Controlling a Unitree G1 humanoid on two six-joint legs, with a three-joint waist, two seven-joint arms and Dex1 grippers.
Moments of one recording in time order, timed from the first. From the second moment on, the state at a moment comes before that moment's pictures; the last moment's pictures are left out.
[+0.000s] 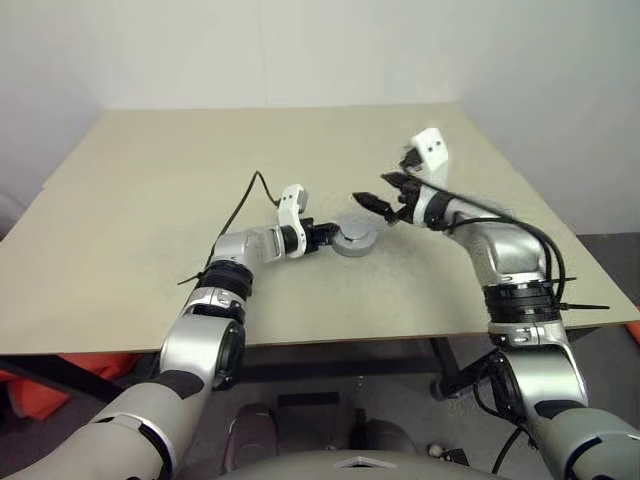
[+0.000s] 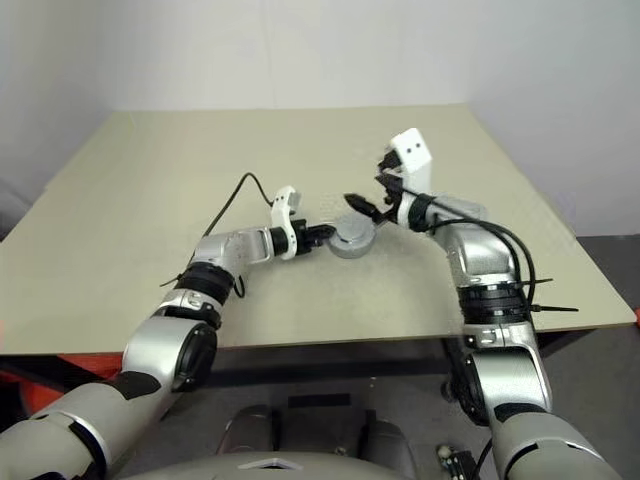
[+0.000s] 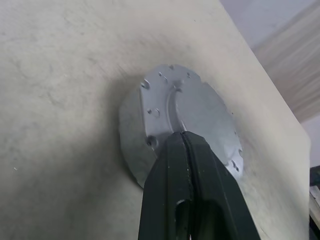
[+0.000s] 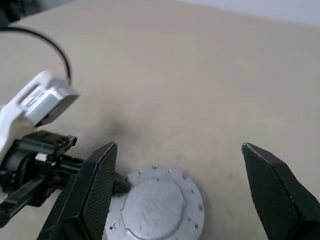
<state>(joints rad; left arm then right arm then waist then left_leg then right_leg) -0.90 0.03 0.11 0.84 -0.37 0.69 -0.62 -0.69 -0.40 -0.09 0.18 0.27 0.77 0.66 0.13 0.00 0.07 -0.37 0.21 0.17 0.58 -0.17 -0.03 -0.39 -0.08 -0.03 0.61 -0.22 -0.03</state>
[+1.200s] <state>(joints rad) -0.87 0.04 0.09 0.78 -0.33 0.70 -0.61 -0.73 -0.10 -0.48 0.62 0.57 1.01 0.40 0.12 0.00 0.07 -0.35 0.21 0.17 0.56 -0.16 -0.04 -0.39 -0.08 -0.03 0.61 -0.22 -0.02</state>
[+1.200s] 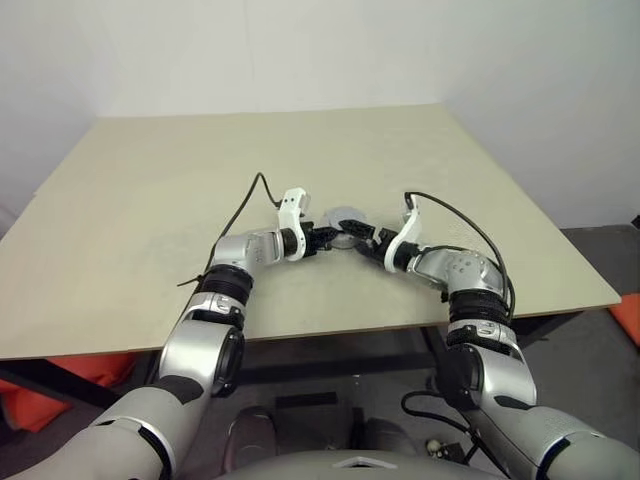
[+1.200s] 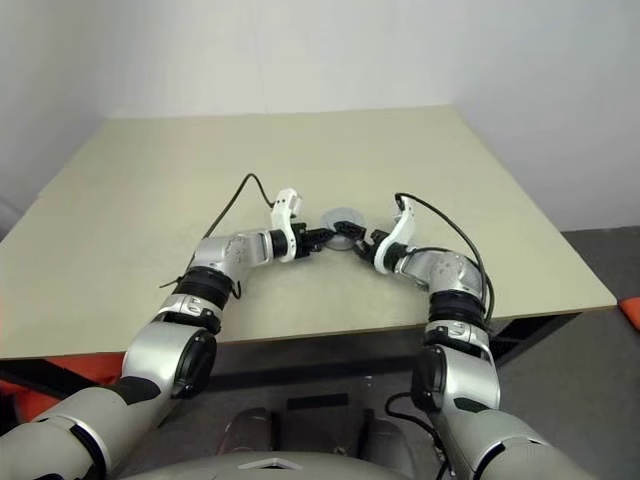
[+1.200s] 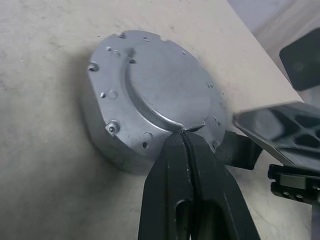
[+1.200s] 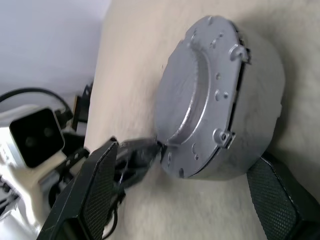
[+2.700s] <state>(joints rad) -0.84 0.06 0.19 0.72 -0.42 0.67 -0.59 -0.85 -0.04 -0.57 0.77 0.68 0.84 0.22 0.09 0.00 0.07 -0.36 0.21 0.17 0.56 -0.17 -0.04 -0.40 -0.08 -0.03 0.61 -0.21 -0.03</state>
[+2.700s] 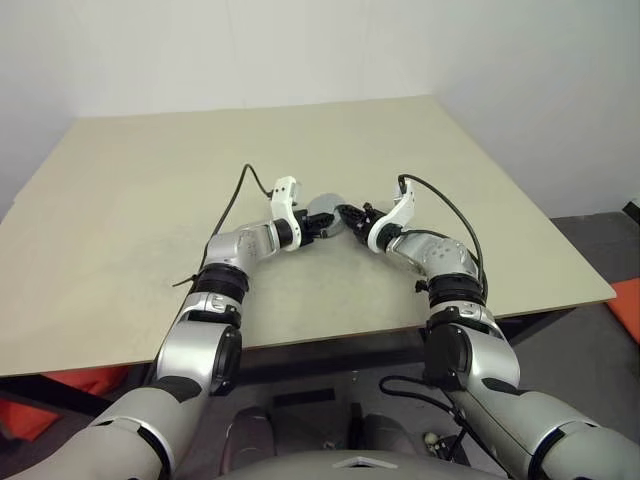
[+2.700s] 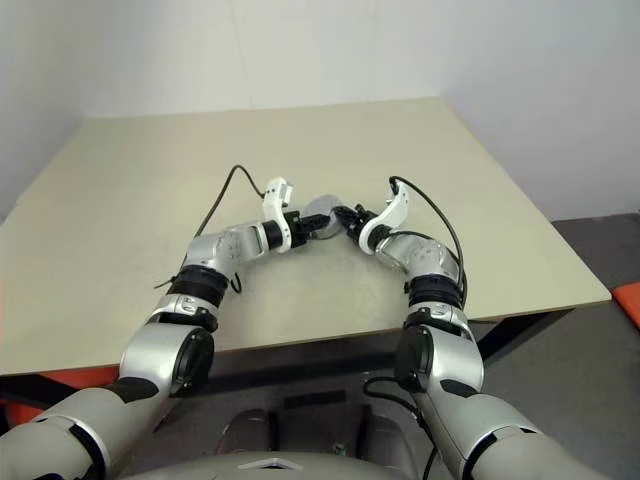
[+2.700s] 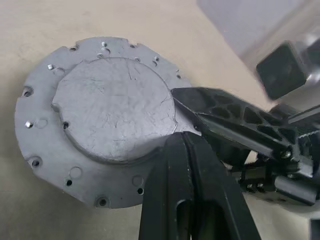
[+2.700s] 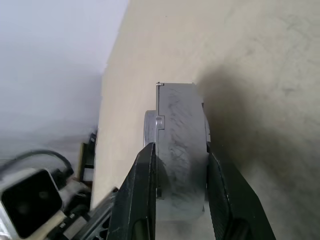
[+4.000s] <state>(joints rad) -0.43 0.11 0.60 0.11 -1.21 0.99 -0.26 -0.95 0.08 -0.64 0.63 0.98 1.12 0.06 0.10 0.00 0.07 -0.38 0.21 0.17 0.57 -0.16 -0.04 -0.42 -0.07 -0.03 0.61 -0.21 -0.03</state>
